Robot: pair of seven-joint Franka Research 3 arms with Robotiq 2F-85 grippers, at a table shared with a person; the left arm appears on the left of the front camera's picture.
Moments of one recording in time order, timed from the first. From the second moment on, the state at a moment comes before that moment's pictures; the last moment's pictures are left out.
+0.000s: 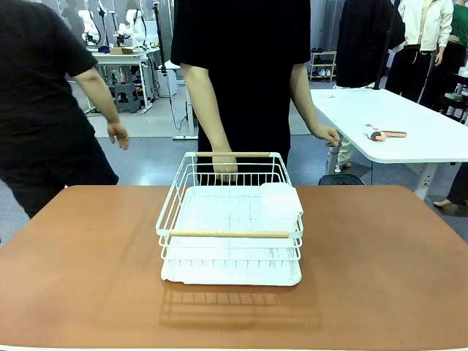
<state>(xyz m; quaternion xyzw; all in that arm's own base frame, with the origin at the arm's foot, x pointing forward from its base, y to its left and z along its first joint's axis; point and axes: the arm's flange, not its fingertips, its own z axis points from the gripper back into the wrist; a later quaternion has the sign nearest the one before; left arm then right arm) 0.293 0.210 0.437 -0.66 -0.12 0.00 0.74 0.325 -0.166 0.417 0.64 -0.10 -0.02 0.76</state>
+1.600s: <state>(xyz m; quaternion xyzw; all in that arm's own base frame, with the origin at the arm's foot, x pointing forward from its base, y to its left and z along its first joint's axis) 0.293 0.210 0.437 -0.66 -0.12 0.00 0.74 0.325 -0.166 0.417 0.64 -0.10 -0.02 0.76</state>
